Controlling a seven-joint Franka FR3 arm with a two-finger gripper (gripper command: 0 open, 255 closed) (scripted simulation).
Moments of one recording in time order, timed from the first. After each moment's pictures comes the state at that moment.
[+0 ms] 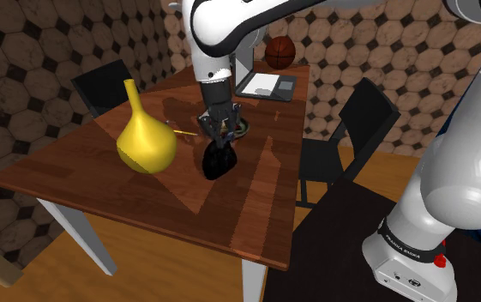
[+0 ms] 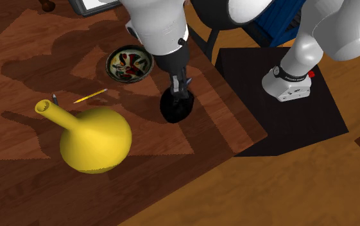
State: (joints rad) arm 0.11 0.04 0.24 -1.93 0.10 1.77 0.34
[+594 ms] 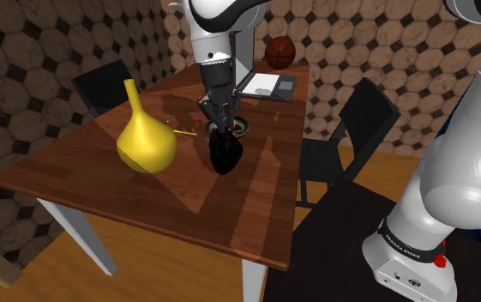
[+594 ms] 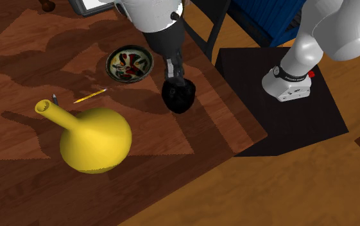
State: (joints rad) arm 0.09 0.04 0.23 -1.83 0.09 1.66 0.32
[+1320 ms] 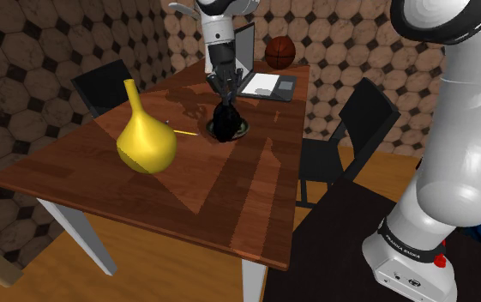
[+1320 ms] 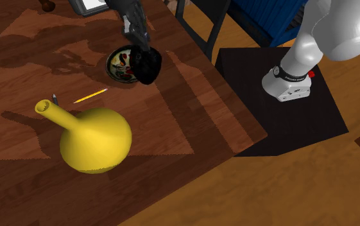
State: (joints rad) arm -0.01 0.27 0.14 -1.48 0.03 1.52 0.15
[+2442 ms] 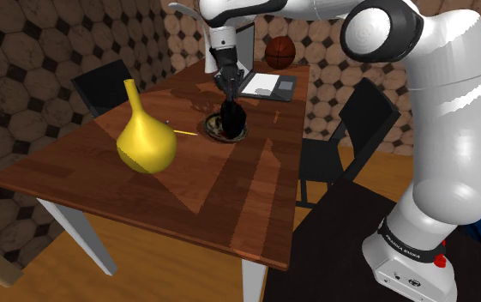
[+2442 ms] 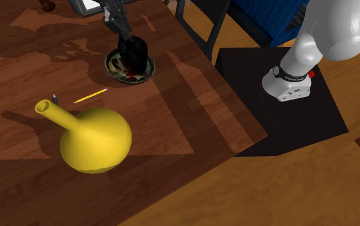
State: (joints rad) arm -0.08 0.51 0.09 -1.20 -0.01 1.49 0.02
